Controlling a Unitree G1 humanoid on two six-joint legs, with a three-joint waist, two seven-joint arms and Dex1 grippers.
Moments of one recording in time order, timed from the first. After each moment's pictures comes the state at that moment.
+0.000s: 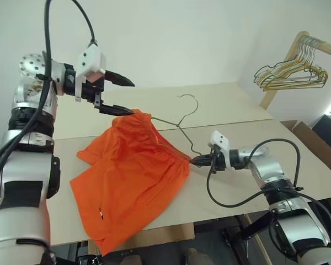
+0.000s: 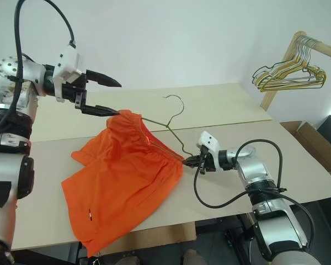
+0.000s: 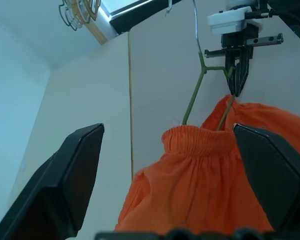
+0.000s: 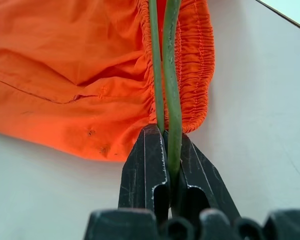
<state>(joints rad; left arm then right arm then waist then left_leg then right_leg) -1.35 0.71 -0.22 1.03 -0.11 -0.19 -1.61 -0.66 -0.51 0.20 0.42 0.17 0.30 1.19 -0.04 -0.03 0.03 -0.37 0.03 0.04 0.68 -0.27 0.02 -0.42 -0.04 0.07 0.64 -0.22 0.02</state>
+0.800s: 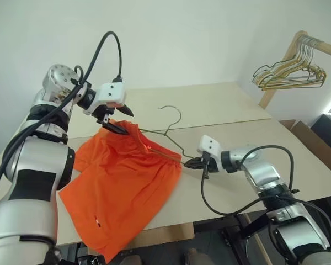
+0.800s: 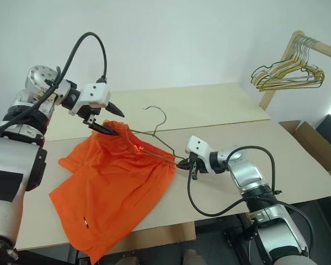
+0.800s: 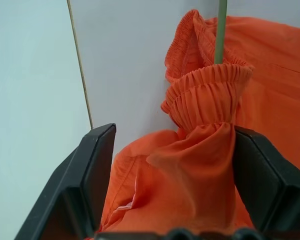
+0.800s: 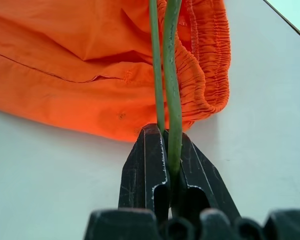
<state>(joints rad) -1.41 0.64 -0.35 1.27 0.12 -0.37 -1.61 -0.61 -0.52 0.27 0.24 0.09 0.33 1.13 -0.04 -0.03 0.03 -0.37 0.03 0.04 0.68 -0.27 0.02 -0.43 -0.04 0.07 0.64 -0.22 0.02</state>
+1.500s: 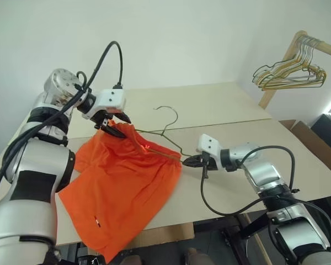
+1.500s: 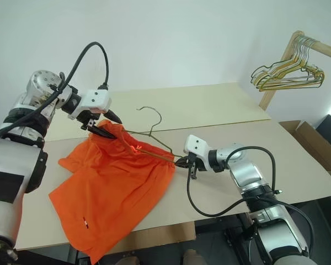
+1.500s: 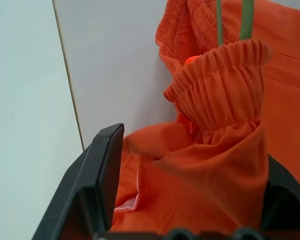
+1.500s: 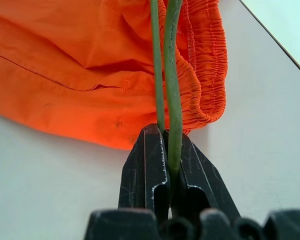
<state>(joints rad) -1.40 0.65 -0.41 1.28 0.12 -0.37 -1.61 -0.61 -0.52 0.27 0.20 0.07 0.29 1.13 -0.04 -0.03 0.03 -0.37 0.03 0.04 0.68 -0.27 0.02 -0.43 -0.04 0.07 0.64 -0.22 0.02</state>
